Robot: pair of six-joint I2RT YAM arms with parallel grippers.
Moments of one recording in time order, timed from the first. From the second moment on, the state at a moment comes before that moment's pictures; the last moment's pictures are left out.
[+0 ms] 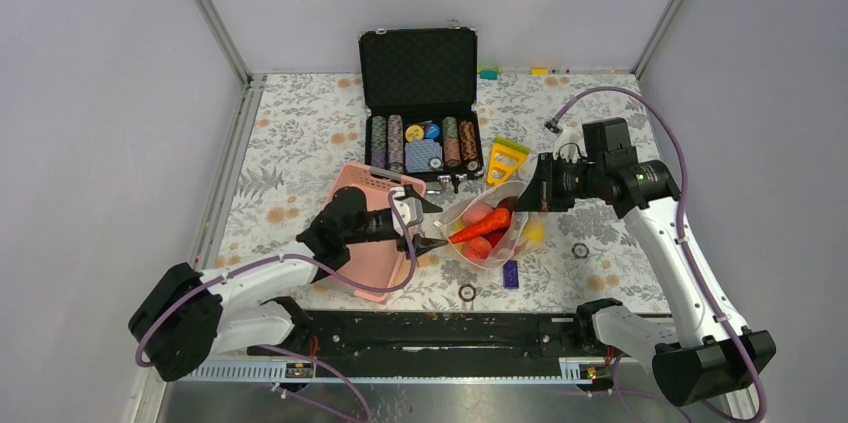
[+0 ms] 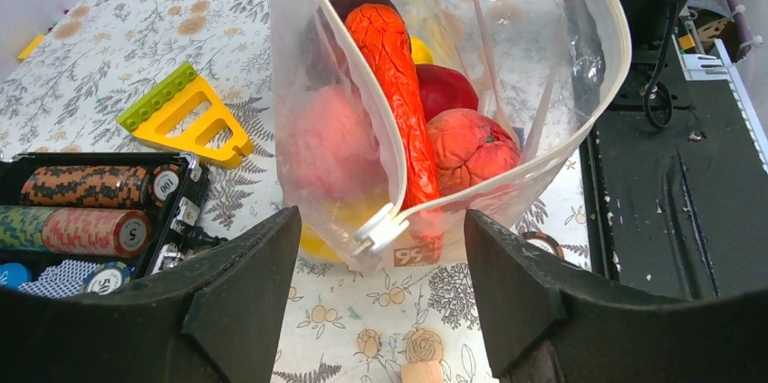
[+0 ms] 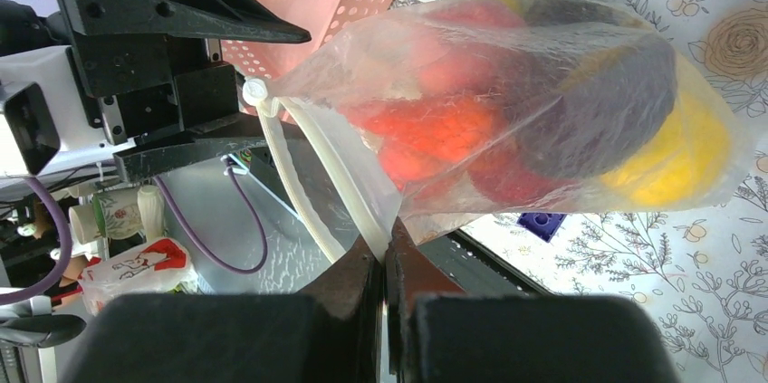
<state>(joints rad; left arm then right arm) -0.76 1.11 0.46 0.50 0.64 0.23 0.25 1.08 1.16 -1.01 -0.62 0.29</state>
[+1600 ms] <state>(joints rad) -0.75 1.17 0.55 0.64 0.81 -0.13 0.15 0.94 1.17 -0.98 -0.43 0.29</state>
